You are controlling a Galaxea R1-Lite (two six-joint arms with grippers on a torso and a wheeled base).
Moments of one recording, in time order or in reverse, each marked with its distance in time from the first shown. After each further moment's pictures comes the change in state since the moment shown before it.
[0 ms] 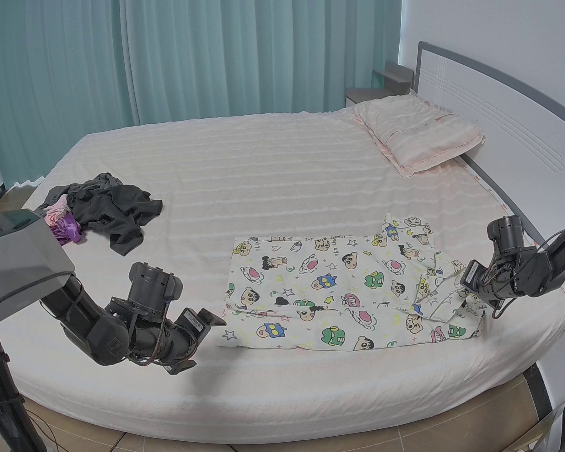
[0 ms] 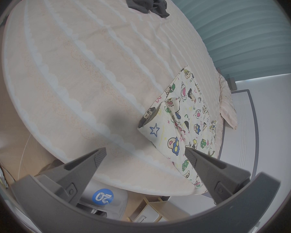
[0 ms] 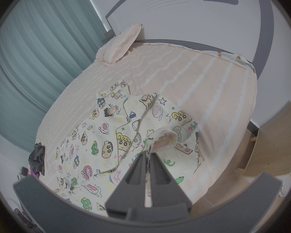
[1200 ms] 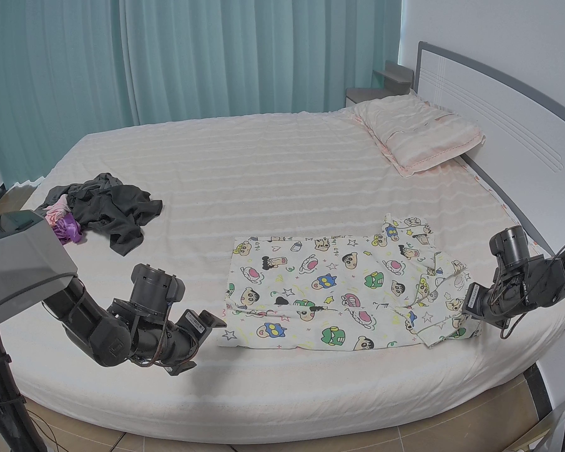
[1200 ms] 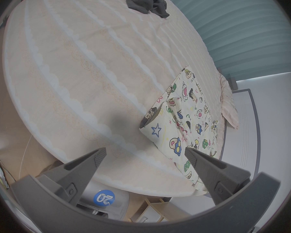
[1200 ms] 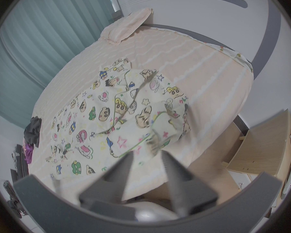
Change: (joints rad) left arm -0.007 0.007 0.000 0.000 0.017 0.003; right arm 0.059 -0.131 0.101 0.170 0.023 -0.072
